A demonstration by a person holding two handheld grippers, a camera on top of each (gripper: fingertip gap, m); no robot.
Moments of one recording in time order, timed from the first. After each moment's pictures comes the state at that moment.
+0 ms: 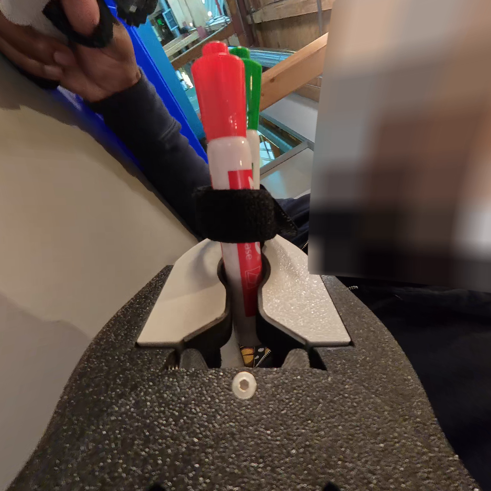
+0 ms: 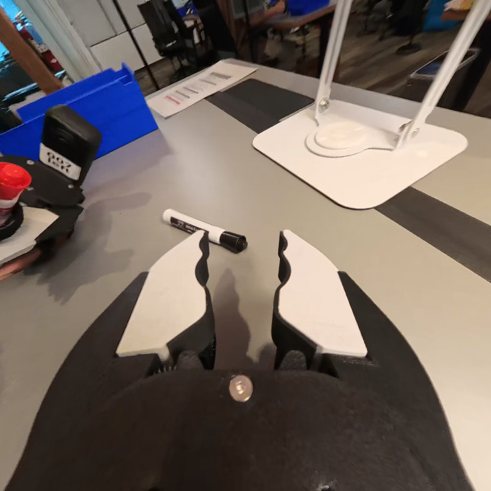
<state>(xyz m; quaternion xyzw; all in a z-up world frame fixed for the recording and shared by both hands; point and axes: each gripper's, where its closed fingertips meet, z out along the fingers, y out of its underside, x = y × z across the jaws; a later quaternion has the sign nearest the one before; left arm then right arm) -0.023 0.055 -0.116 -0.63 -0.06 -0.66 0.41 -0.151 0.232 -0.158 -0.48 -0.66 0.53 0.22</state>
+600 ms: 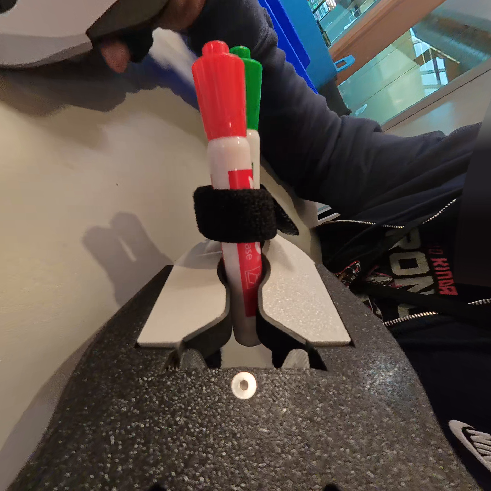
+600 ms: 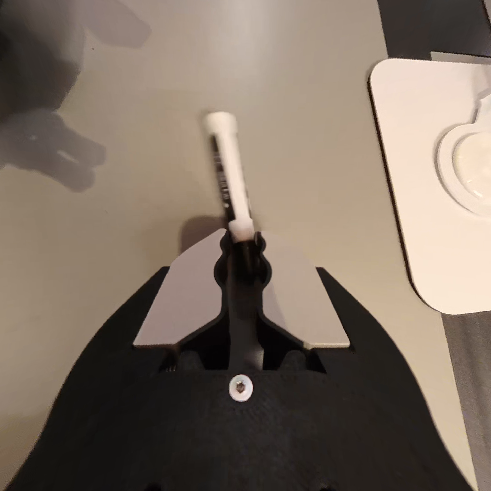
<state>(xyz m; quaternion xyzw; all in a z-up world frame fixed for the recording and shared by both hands) -0.044 0.056 -0.170 -0.81 -0.03 -0.43 0.39 -0.174 0.175 -0.221 -0.28 -0.88 0.33 0.17</state>
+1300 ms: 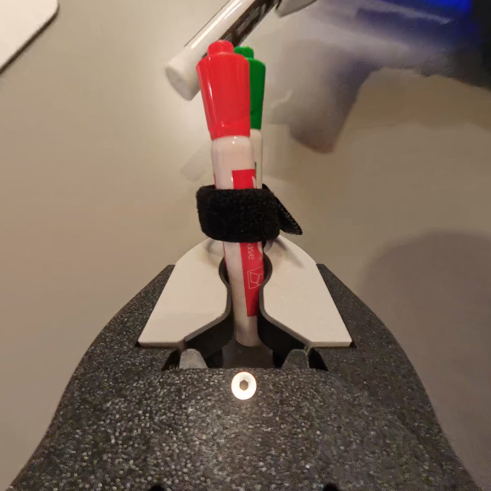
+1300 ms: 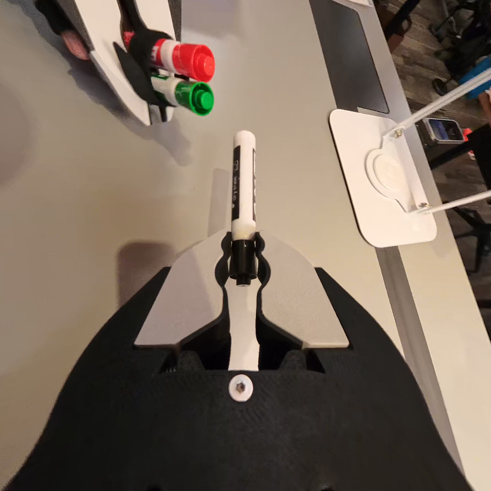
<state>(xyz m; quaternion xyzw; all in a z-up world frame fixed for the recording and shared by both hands) -0.108 0.051 -0.201 -0.92 0.05 -0.07 0.38 -0.085 0.178 -0.151 -0.27 -0.86 0.32 0.29</state>
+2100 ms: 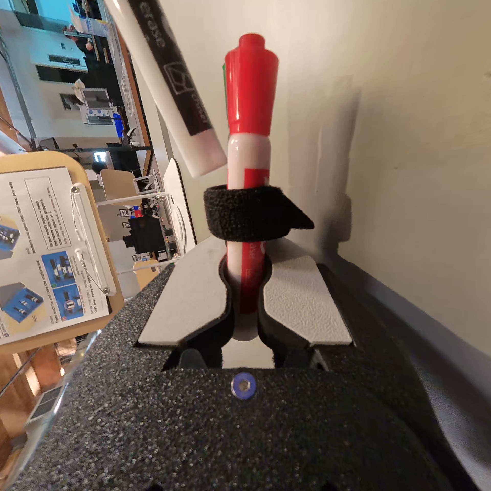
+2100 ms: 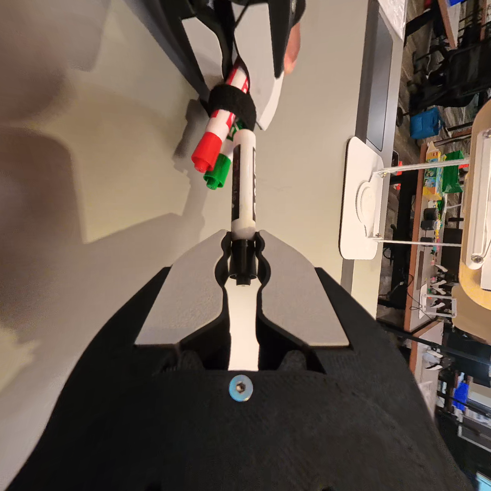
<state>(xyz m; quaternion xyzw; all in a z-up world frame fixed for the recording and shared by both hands) -0.123 0.071 -0.202 -0.75 0.43 0.42 0.27 -0.026 0.132 -0.150 -0.14 -0.91 0.16 0.36</state>
